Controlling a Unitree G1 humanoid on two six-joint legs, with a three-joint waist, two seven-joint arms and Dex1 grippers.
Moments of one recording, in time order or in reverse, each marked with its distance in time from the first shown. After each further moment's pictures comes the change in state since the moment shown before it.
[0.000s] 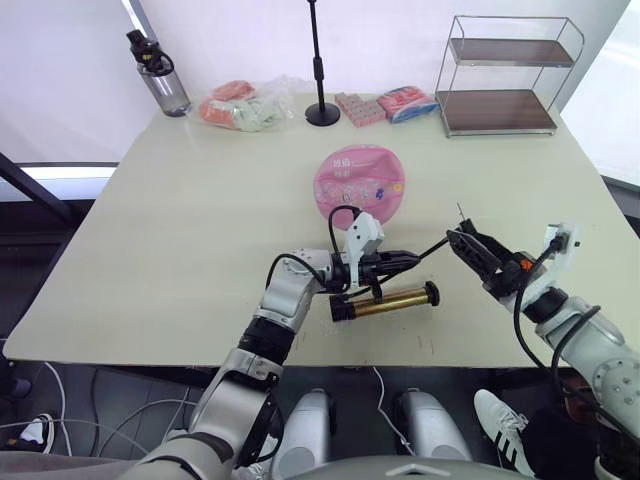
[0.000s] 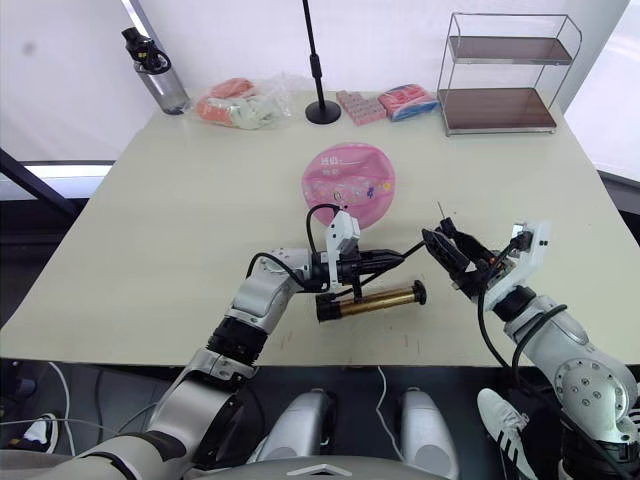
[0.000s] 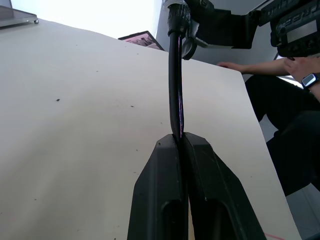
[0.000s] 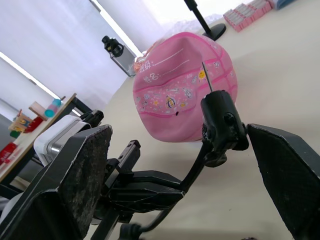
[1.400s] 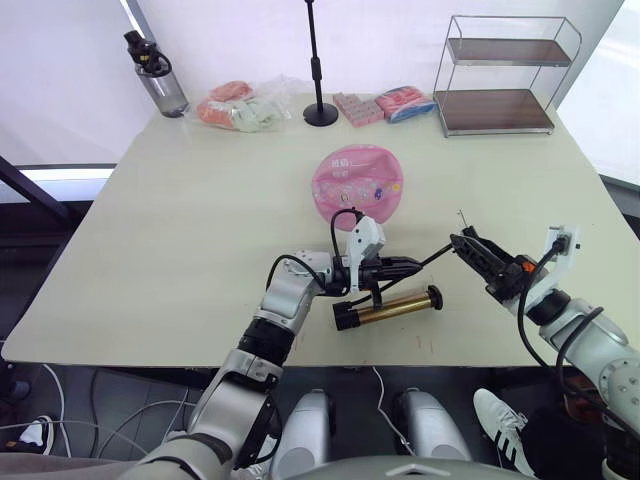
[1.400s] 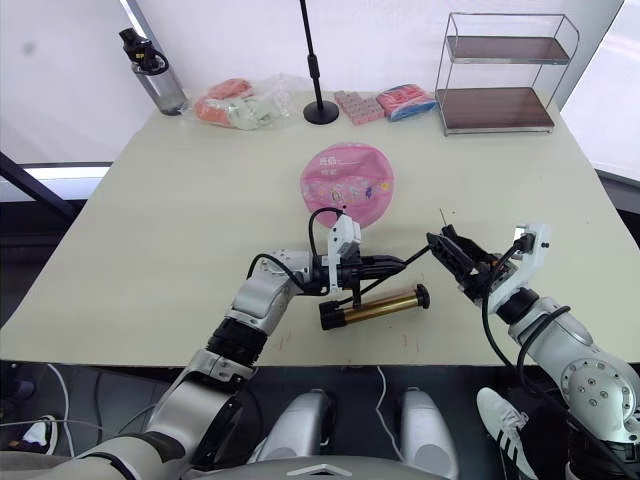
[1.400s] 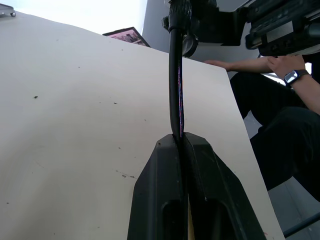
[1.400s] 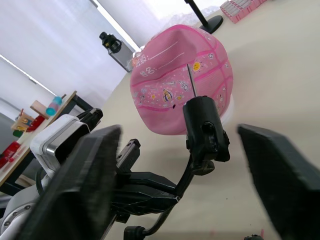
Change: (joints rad) left arm 0.005 0.007 -0.015 -0.003 -0.009 0.015 -0.042; right arm 0.013 -0.029 -0.005 0.014 0.013 0.000 0.007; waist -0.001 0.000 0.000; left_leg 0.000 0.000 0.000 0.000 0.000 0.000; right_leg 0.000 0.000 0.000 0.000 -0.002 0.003
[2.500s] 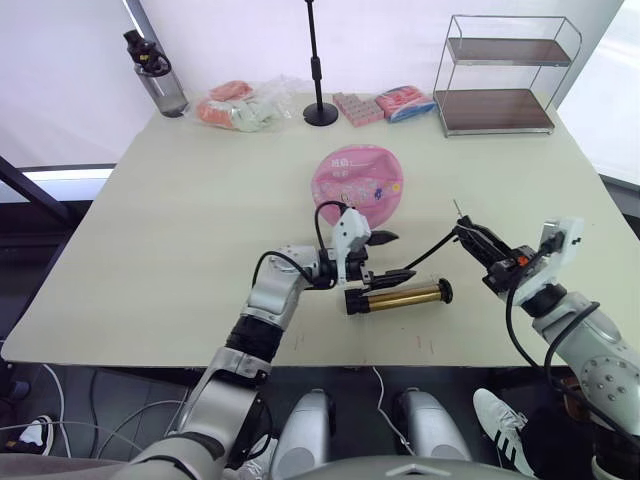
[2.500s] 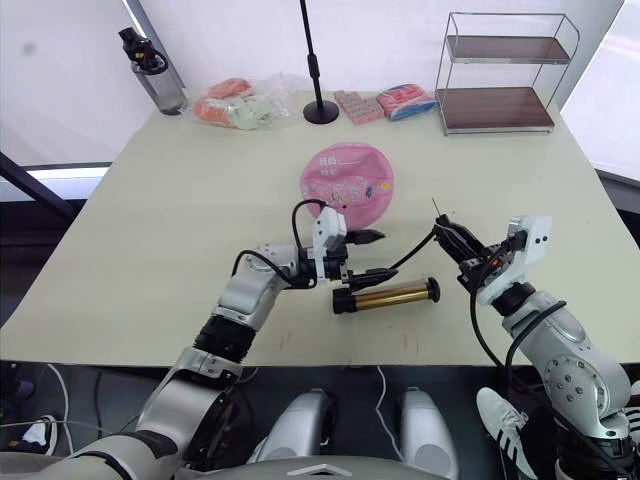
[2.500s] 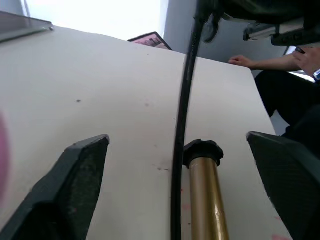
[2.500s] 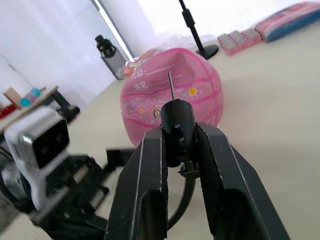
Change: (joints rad) left arm -0.021 0.088 0.066 -0.013 -0.010 -0.064 0.024; right arm -0.011 -0.001 0.097 -0.019 -0.312 -0.183 0.145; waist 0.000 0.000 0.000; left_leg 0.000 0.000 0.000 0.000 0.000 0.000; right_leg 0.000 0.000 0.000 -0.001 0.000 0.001
